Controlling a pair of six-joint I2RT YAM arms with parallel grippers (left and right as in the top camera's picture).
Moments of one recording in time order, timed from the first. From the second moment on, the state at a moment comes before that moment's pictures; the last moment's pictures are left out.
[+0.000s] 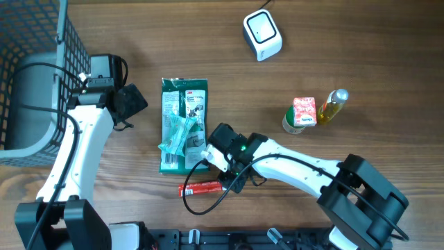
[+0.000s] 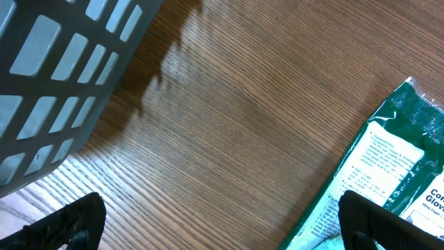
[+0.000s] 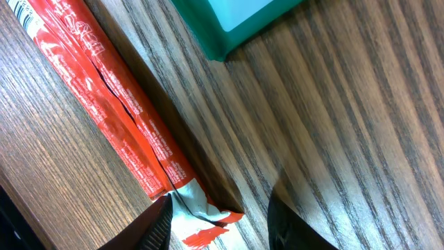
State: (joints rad) left arm 0.04 1.51 1.13 -0.85 -0.24 -0.53; right arm 0.90 1.76 0.96 -0.63 -0.25 -0.15
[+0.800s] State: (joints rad) left arm 0.04 1.51 1.13 -0.85 -0.24 -0.53; right arm 1.01 1.77 0.96 -0.59 -0.14 -0.08
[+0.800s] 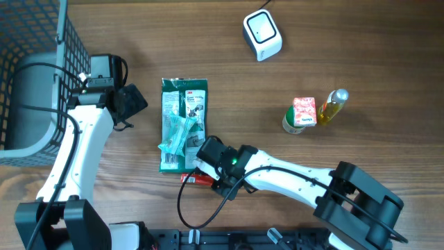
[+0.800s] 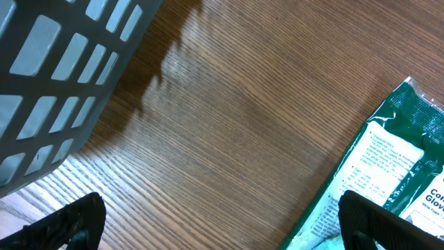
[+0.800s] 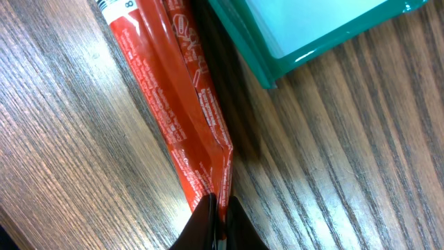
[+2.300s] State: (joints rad) left arm 0.04 1.51 1.13 -0.85 -0.24 -0.53; right arm 0.59 1.45 1.34 -0.42 0.61 -0.48
